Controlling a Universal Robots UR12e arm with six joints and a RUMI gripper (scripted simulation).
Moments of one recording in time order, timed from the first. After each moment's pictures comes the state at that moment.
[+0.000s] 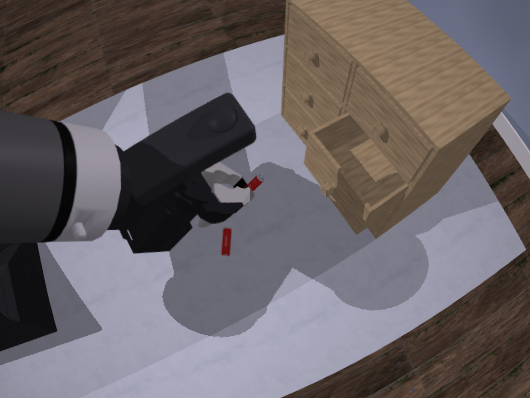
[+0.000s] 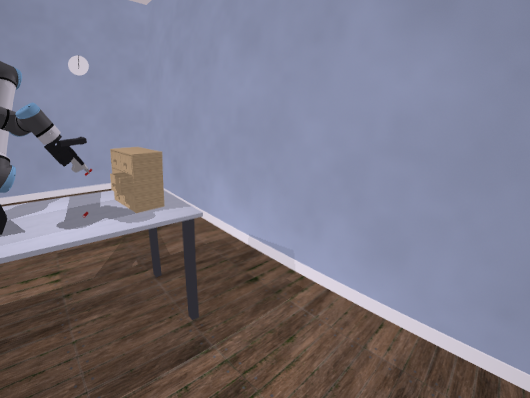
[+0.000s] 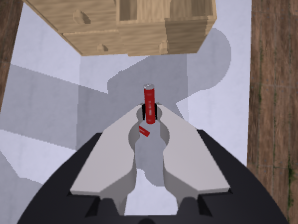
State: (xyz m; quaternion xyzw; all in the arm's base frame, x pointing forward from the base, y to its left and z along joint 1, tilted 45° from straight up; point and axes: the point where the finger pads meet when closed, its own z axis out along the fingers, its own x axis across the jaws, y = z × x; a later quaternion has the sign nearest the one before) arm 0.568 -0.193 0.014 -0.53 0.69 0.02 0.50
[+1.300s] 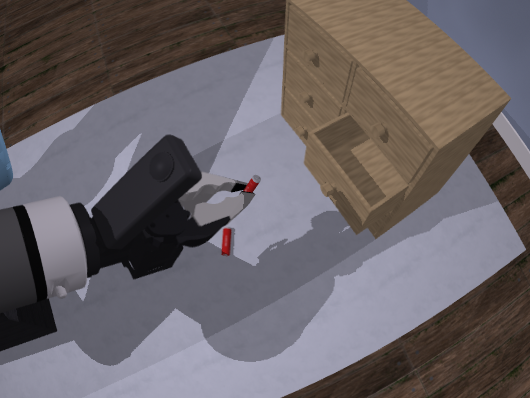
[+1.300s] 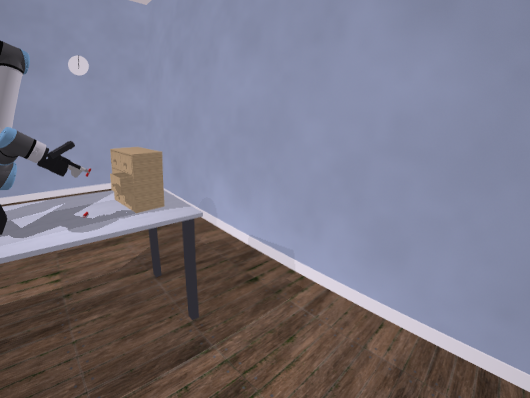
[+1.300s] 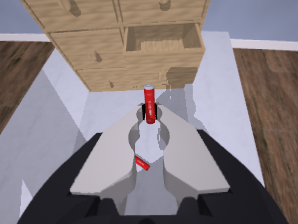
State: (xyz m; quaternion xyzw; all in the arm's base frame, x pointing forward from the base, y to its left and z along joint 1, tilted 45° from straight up) arm 0.566 -0.192 0.011 -0.43 0.68 -0.11 0.59
